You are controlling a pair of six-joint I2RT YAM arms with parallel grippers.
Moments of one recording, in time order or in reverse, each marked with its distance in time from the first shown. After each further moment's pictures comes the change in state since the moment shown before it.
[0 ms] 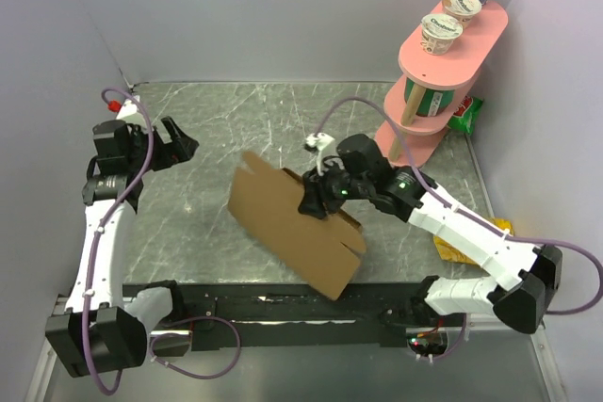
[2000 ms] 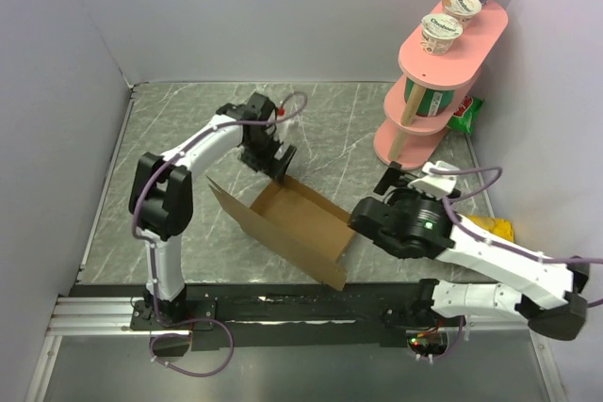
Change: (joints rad) left arm -0.643 0.948 0.668 -0.539 -0.117 0.440; right arm 0.247 -0.214 -0.146 -0.718 1.747 1.235
